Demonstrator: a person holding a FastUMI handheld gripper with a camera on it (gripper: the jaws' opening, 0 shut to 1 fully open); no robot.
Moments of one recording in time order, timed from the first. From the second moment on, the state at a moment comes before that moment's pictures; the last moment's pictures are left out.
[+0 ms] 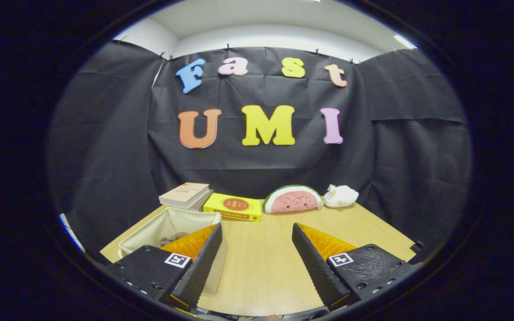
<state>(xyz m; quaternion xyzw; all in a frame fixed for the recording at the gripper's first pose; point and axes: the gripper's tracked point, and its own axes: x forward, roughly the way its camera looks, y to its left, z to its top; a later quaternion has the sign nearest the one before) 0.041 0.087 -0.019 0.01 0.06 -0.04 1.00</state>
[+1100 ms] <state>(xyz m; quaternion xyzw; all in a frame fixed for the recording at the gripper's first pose) 0.018 -0.008 -0.004 0.01 0.01 -0.05 1.00</state>
